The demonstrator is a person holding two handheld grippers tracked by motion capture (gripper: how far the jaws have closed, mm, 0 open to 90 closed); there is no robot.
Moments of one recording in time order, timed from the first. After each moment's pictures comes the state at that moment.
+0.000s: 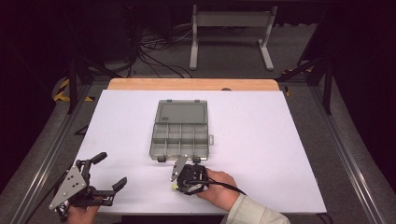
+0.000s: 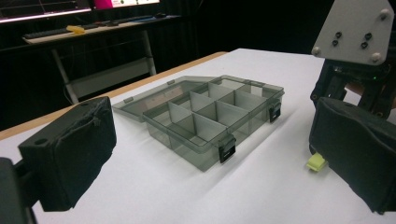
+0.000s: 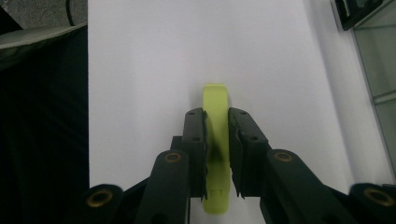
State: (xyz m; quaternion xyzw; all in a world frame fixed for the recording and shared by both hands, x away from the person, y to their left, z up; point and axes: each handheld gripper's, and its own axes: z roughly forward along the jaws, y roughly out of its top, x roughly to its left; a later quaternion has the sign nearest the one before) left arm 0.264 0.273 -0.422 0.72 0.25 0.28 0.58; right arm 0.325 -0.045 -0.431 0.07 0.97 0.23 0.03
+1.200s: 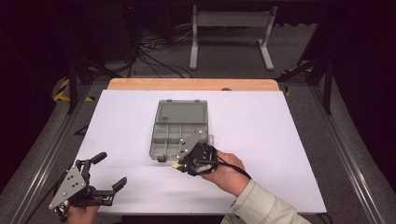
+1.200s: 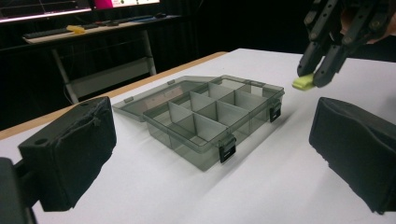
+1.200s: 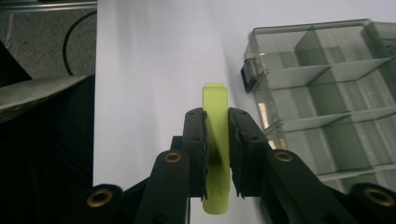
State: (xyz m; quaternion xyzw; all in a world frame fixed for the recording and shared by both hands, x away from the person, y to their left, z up) left arm 0.264 0.274 -0.422 0.72 0.25 0.28 0.58; right arm 0.345 -0.067 -0.356 0.08 0.95 0.31 0.07
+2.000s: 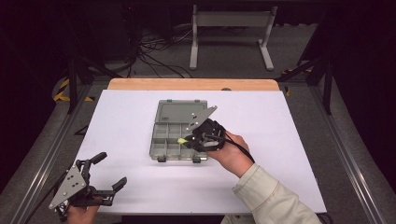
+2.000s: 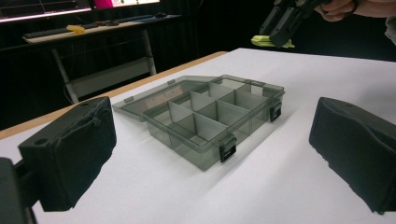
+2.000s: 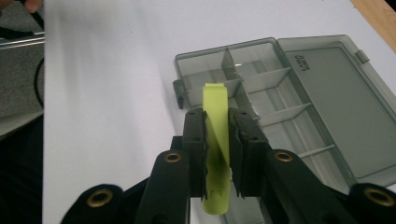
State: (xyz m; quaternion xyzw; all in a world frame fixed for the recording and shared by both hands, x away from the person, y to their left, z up) left arm 0.265 0.274 -0.422 0.72 0.25 0.28 0.59; right arm 0.389 -0.087 -0.330 0.14 0.93 0.34 0.10
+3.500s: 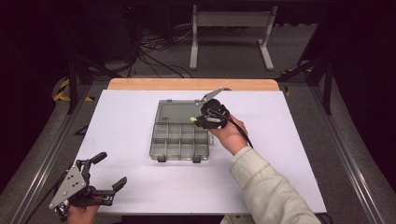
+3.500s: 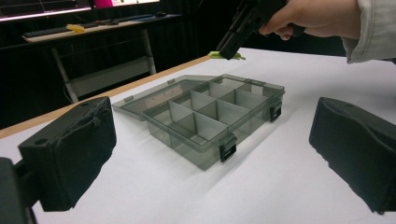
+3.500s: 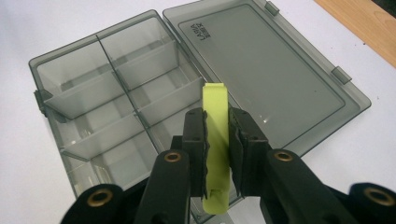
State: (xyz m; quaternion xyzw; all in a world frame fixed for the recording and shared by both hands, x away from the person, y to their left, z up) left arm 0.265 0.274 -0.423 0.72 0.25 0.27 0.58; right arm 0.472 -0.111 -0.364 0.26 0.90 0.32 0.12
